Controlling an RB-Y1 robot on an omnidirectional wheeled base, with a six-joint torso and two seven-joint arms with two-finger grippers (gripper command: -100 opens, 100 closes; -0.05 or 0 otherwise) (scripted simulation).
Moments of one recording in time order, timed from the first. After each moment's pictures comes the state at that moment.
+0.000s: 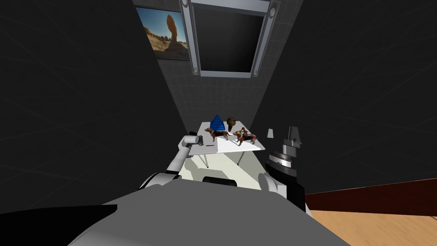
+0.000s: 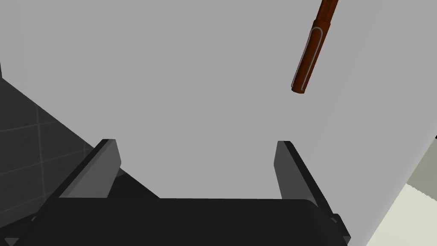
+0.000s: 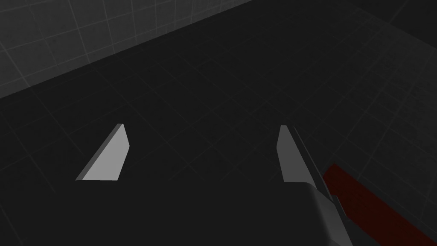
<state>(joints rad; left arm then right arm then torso) -0.32 0.21 0.09 -1.45 0.26 1.12 0.30 0.52 0.03 0.00 -2.31 -0.12 -0.56 0.00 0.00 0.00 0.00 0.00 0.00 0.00</state>
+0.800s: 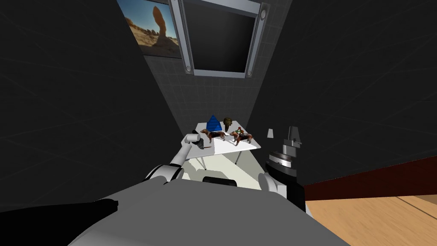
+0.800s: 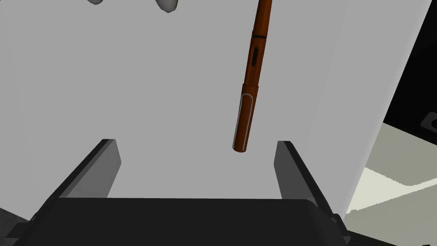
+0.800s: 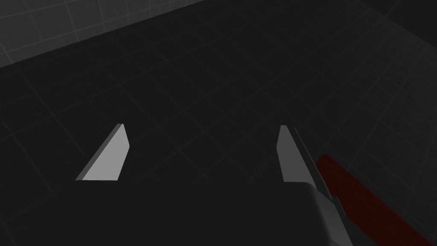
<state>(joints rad) -0.43 0.23 0.08 -1.27 0.30 1.32 0.31 0.52 0.03 0.00 -2.31 -0.12 -0.56 0.00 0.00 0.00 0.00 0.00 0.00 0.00</state>
